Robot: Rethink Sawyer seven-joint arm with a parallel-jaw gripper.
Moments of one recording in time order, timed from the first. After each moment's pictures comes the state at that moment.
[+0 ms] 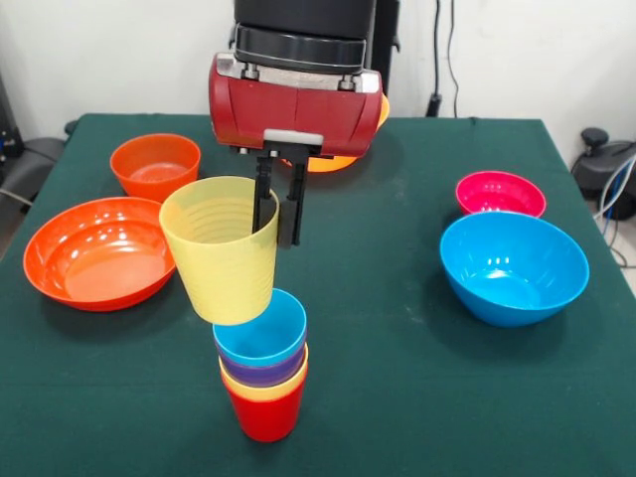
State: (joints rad) arm -0.38 -0.64 0.28 1.20 -0.37 0.70 1.72
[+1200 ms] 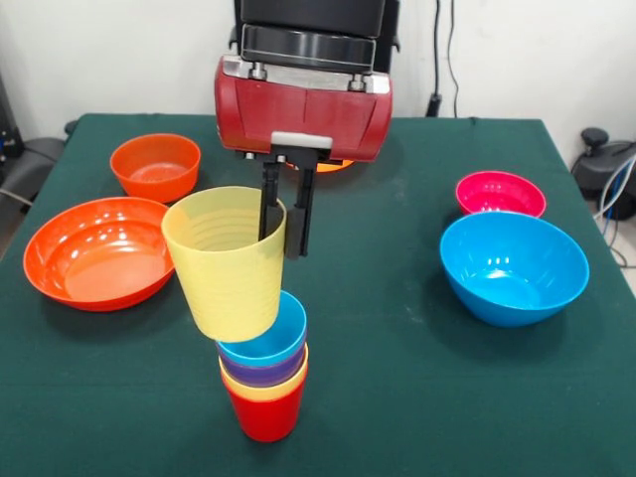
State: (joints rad) arm -0.38 -0.64 0.28 1.20 -0.37 0.63 1.72
